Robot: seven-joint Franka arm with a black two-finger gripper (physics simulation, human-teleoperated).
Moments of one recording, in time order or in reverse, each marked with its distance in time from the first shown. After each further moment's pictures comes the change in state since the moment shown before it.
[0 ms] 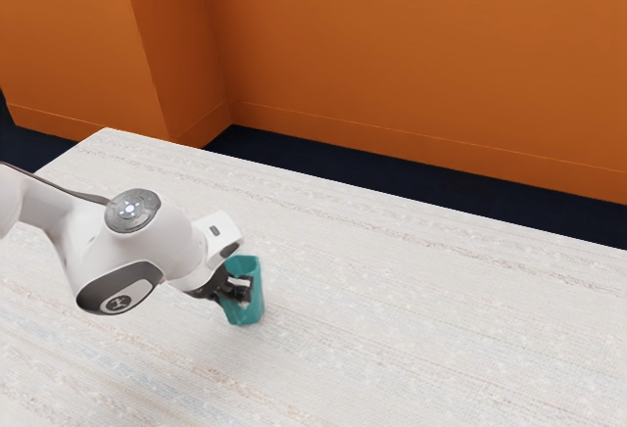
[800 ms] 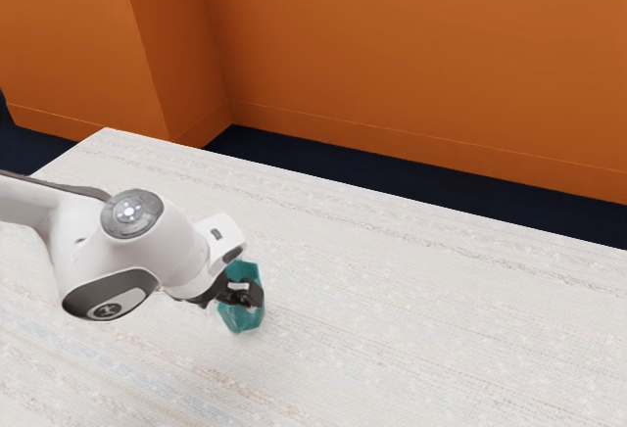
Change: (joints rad) arm -0.026 -0.186 -0.103 -0.079 -0.016 -0.155 -0.104
